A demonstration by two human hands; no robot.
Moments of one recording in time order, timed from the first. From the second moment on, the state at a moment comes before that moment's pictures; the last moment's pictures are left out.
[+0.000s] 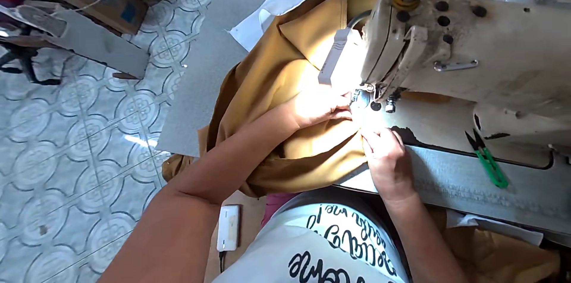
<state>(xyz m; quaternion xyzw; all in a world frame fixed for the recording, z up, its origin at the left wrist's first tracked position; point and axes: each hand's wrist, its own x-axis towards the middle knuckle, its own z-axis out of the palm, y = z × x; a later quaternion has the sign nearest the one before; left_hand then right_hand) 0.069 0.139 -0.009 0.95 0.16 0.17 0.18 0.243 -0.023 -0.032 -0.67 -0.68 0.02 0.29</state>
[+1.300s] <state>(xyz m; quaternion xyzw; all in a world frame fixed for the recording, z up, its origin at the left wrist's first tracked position) 0.073 0.134 -0.013 0.93 0.26 0.17 0.21 0.248 -0.022 -0.042 -0.63 -0.72 0.00 0.29</state>
